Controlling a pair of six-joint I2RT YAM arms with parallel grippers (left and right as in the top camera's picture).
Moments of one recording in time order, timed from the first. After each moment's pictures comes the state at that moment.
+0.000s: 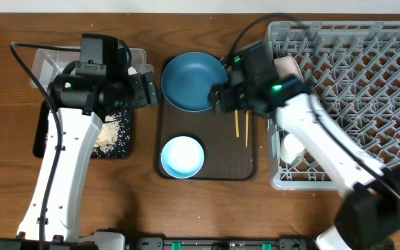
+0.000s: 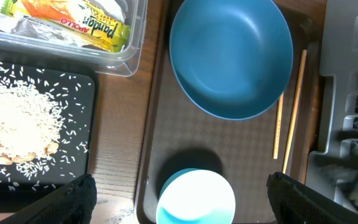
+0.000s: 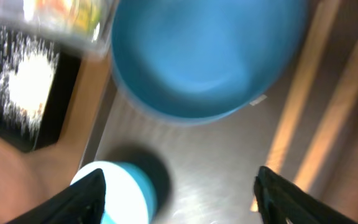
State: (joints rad) left arm -0.10 1.46 1.47 -1.09 0.17 -0.33; right arm 0.55 1.77 1.42 -0.69 -0.26 0.36
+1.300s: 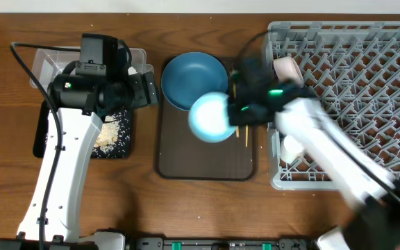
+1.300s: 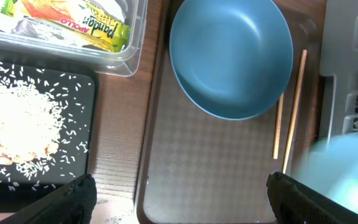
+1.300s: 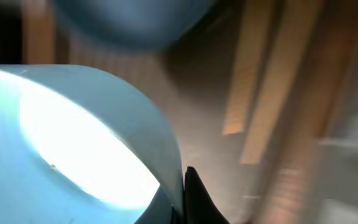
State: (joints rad) left arm -0.10 1.46 1.47 -1.09 0.17 -0.33; right arm 0.49 1.63 1.42 -0.93 -0.10 0.44
